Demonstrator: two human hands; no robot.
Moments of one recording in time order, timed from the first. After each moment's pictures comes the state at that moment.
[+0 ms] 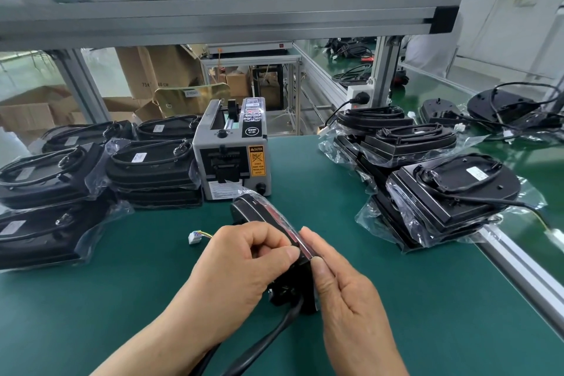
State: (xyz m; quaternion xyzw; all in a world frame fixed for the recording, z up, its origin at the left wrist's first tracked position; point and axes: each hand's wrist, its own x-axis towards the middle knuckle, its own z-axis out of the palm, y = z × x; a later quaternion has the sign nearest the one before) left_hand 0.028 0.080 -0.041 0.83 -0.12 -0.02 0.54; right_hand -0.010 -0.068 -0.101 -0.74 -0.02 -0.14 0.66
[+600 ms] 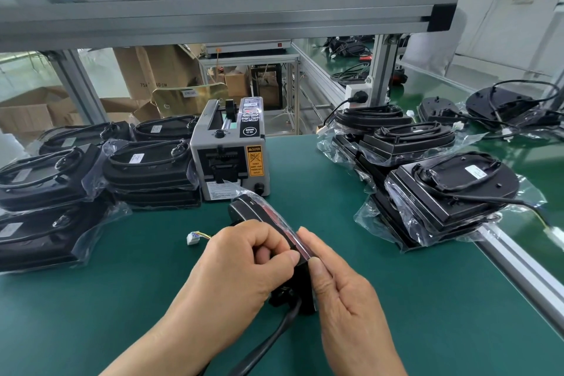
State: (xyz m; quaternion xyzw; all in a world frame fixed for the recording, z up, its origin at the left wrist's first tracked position) left_hand 0.028 0.080 -0.050 0.85 -0.12 0.01 0.51; right_hand -0.009 -0.068 -0.104 -0.73 -0.04 -0.13 0.67
